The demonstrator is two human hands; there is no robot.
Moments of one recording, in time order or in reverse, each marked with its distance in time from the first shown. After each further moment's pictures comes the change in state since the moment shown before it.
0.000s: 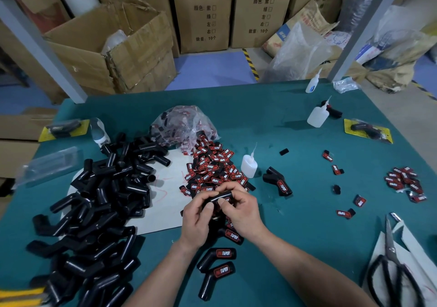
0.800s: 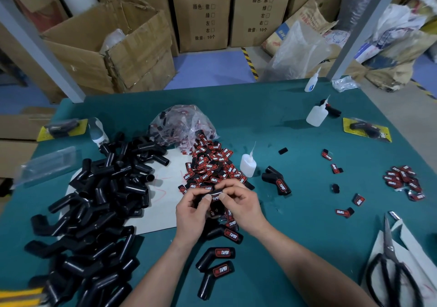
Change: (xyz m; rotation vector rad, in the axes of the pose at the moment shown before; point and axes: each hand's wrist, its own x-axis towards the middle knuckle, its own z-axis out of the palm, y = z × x) left_hand 0.005 -0.004 0.001 -0.108 0.158 -0.307; right_hand 0.009 0.003 -0.009 0.057 -0.032 -0.011
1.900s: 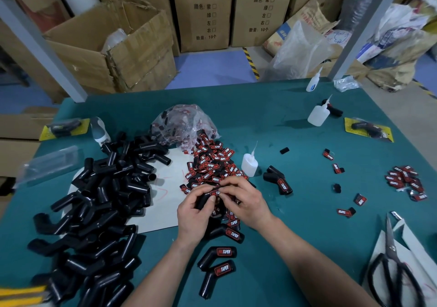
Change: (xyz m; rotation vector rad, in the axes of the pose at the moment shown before) left_hand -0.002 -0.001 0.003 0.067 0.003 0.173; right_hand 0.012 0.005 -0.019 -0.599 -0.050 -0.613
